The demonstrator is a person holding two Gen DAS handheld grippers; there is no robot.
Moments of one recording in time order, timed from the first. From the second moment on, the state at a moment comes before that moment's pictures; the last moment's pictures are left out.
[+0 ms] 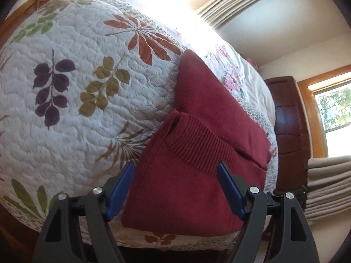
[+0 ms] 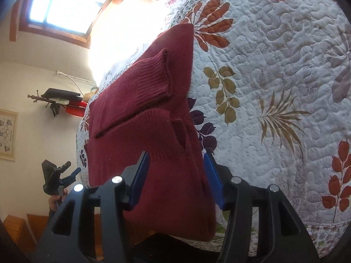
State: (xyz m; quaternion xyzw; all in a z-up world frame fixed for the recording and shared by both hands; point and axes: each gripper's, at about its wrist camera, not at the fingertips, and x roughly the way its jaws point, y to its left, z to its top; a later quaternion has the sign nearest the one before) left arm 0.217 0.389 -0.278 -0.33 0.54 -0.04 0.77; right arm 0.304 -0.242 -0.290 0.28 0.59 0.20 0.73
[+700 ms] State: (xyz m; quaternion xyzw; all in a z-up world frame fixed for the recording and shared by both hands) left arm 0.251 0.391 -0.304 -0.30 0.57 -0.14 0.75; right arm 0.316 -0.196 -0.308 0.22 0.59 0.16 0.76
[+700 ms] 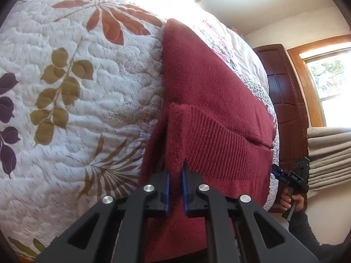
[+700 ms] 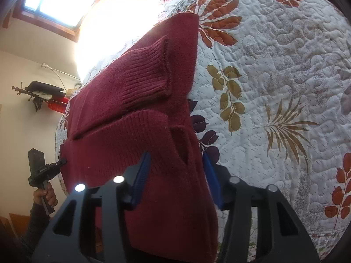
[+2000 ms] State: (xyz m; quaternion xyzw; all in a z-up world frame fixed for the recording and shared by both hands) left arm 0.311 0.378 -0.115 -0.26 0.37 -0.20 0.87; right arm 0.380 -0.206 -0.121 0.22 0.41 0.17 0.87
